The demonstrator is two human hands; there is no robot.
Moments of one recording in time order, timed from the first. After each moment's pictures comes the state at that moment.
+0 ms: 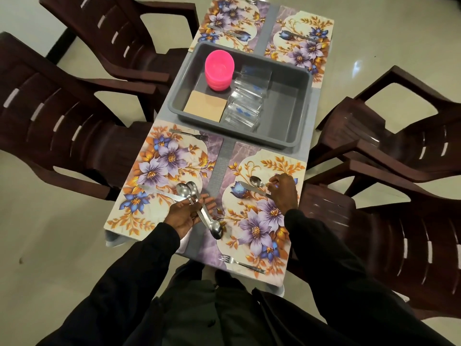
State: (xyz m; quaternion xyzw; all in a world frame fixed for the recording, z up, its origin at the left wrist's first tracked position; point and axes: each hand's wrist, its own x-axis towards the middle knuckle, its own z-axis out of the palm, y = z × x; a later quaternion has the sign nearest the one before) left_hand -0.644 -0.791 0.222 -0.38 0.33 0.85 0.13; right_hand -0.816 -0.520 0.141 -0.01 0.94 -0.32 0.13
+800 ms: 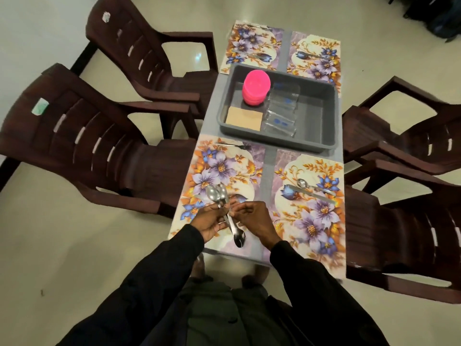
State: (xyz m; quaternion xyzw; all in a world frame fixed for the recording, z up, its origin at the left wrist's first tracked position) left_hand -0.595 -0.929 0.238 -0.33 0.38 0.83 0.22; right_hand -0.634 -0.768 0.230 0.02 0.78 -0.57 0.26
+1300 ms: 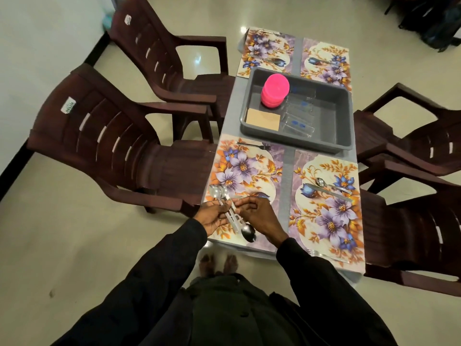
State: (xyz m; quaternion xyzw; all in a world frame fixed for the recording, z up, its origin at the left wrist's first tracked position) left_hand -0.565 -1.016 0.258 -0.34 0.40 0.82 0.23; right_hand -0.598 -0.850 0.261 0.00 0.79 -0.55 0.27
